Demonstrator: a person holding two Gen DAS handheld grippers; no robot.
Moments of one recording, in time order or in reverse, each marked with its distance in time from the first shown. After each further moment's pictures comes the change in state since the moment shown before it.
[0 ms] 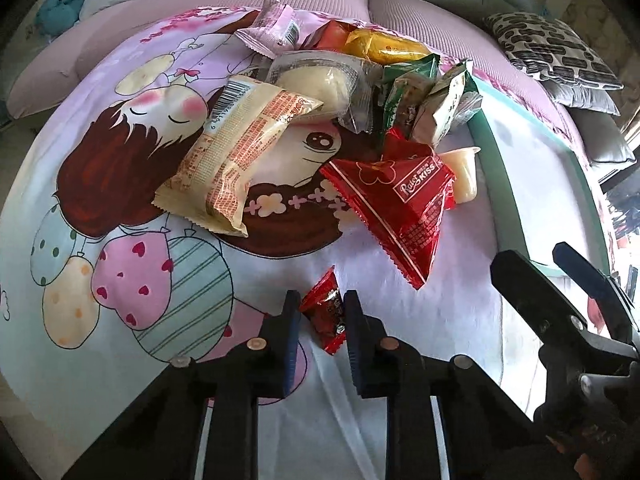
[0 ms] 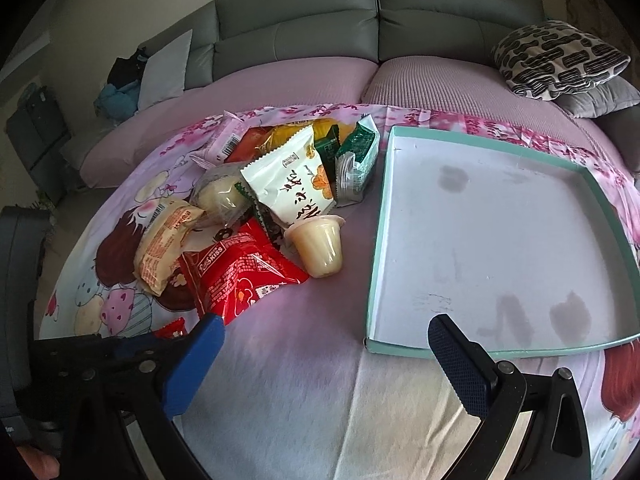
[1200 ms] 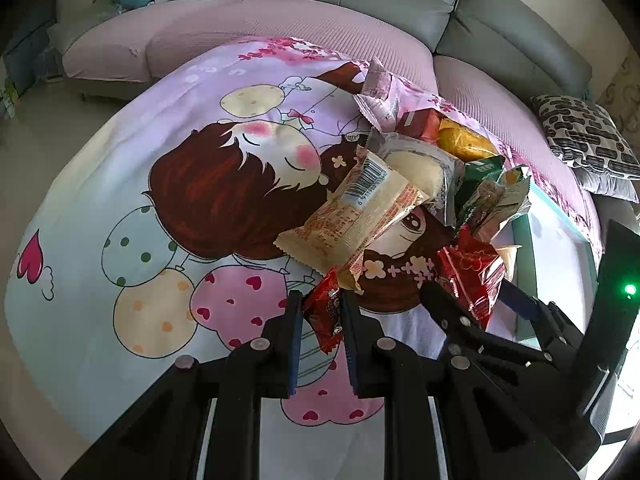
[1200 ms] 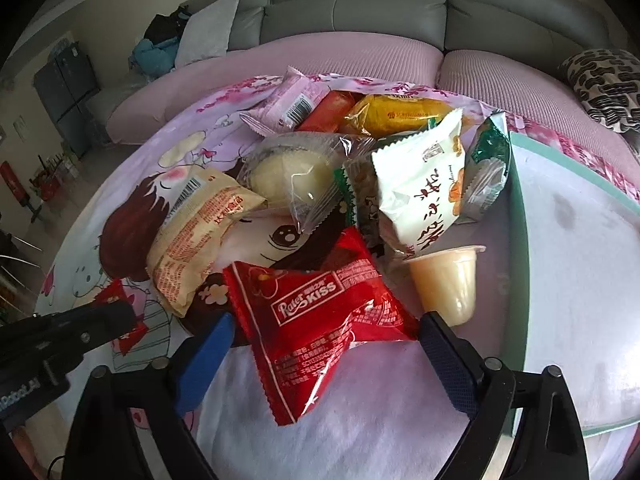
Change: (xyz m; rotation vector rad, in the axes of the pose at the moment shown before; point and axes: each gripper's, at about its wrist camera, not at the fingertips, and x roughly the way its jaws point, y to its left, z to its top) left arm -0.038 0.080 0.022 -0.213 -0.140 0.051; right arm 0.068 0.061 0.020 -0.147 0.086 0.077
